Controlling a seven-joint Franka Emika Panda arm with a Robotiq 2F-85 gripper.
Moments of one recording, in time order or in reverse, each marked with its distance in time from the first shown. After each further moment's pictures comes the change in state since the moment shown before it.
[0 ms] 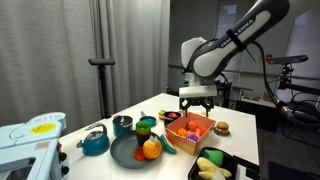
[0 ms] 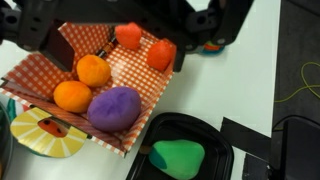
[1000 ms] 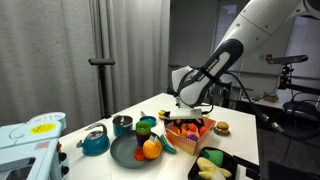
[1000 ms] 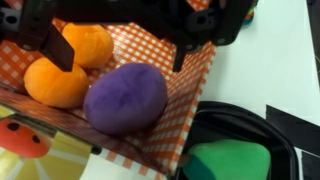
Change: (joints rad) arm 0.055 0.315 -0.075 0.142 0.029 0.124 0.061
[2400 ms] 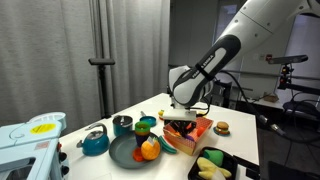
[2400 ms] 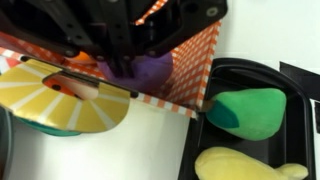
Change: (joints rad) arm 0.056 -0.014 0.004 -0.016 0.155 0.016 -0.004
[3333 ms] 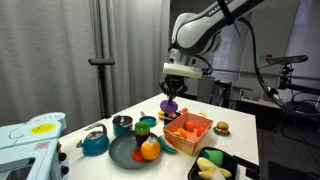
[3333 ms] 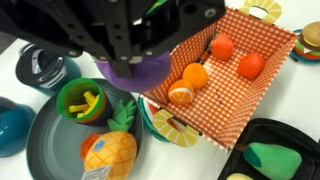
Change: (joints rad) arm 0.013 -0.321 0.046 0.015 0.090 -0.055 -0.344
